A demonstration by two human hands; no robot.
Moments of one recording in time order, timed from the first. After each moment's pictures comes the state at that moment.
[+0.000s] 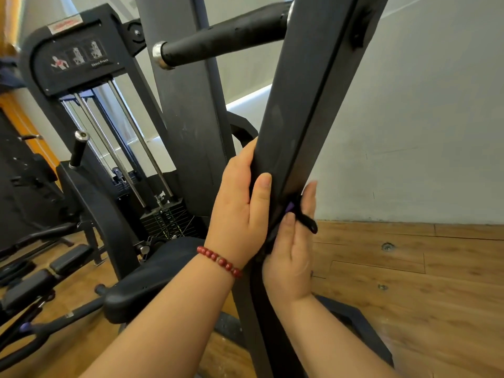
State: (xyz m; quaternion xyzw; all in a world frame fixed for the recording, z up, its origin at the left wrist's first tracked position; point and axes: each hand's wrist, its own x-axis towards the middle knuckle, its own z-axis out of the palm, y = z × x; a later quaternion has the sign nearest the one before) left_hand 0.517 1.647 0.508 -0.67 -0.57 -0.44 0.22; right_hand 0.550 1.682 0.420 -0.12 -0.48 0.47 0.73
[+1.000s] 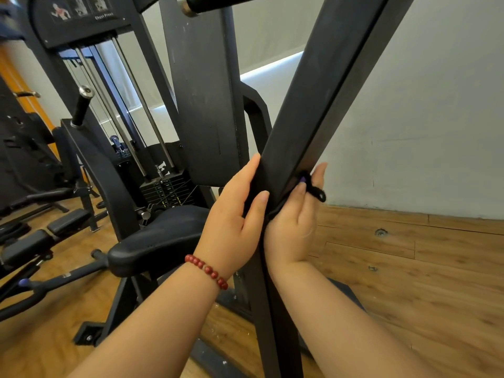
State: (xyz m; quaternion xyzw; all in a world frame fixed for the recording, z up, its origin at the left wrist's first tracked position) left_hand 0.501 1.591 0.455 -0.62 -0.65 -0.43 0.10; right_hand 0.535 1.665 0.408 -0.20 -0.44 0.51 0.71
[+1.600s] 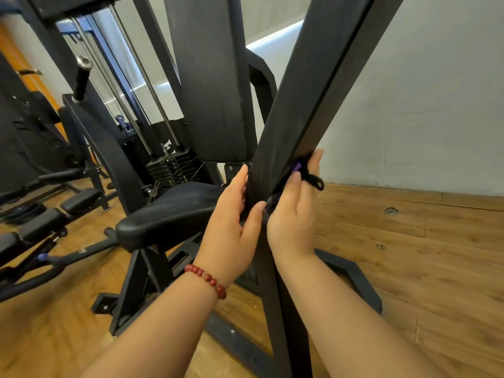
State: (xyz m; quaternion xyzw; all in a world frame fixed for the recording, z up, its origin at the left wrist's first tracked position) left_hand 0.493 1.566 0.405 -0.53 -0.74 -0.42 0.03; right_hand 0.535 1.654 0.380 -0.23 -0.53 0.53 0.63
